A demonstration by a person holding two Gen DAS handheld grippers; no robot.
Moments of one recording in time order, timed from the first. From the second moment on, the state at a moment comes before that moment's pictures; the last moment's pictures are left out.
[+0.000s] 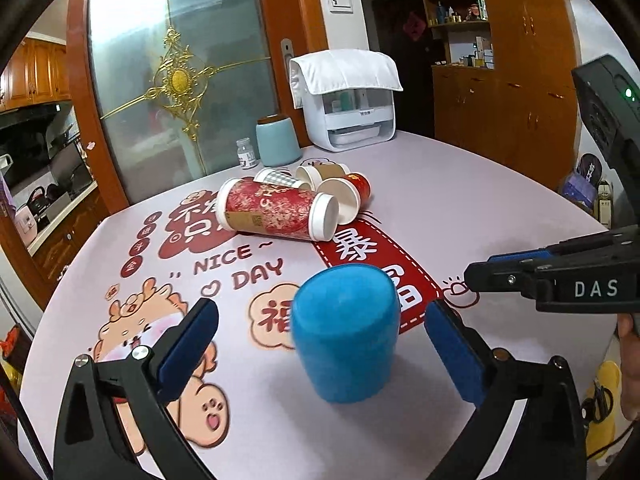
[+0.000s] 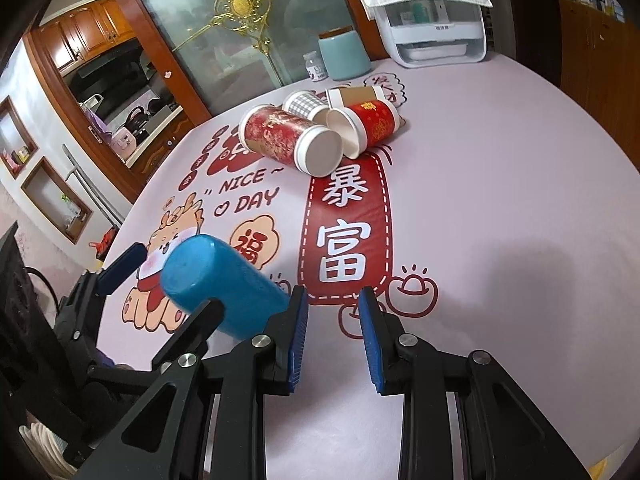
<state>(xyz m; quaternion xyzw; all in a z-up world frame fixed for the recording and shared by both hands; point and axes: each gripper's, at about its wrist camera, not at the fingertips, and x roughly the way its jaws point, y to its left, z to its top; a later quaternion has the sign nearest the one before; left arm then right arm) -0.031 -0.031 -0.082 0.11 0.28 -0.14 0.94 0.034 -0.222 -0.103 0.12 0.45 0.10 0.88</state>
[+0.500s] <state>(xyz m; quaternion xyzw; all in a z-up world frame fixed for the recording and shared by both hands) -0.062 0.018 -0.016 0.02 0.32 -0.07 0.94 -0.020 -0.193 -0.040 0.10 0.41 0.12 0.90</state>
